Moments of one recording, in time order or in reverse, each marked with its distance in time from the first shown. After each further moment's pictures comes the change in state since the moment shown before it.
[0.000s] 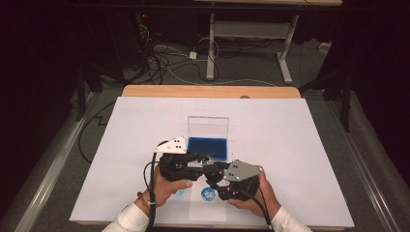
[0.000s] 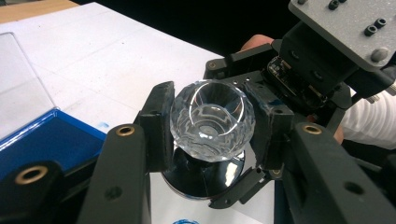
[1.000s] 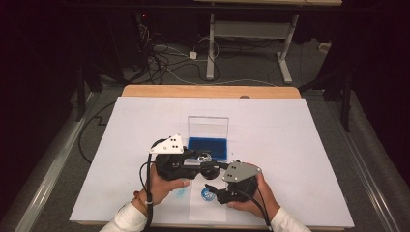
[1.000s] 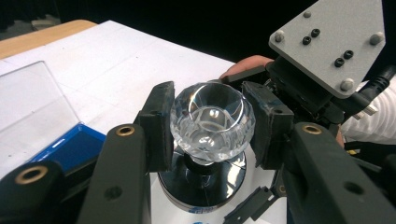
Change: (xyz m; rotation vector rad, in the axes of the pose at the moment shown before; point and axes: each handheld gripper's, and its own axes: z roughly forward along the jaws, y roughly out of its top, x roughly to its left) left arm -0.006 0.009 -0.014 -0.024 0.063 0.066; right arm 0.001 -0.005 0.005 0.015 0.016 0.023
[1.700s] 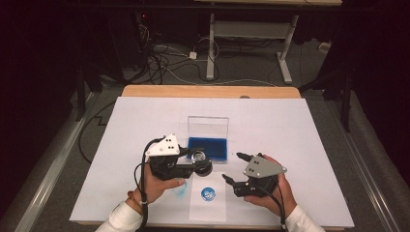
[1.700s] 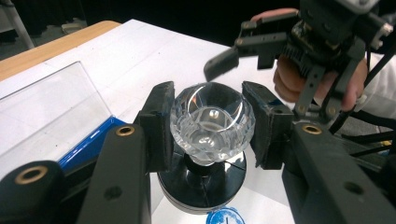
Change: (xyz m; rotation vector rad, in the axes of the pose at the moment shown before) left arm -0.002 0.000 -0.011 0.039 0.091 0.058; right arm -0.024 -0.007 -0.041 -0.055 -0.147 0.010
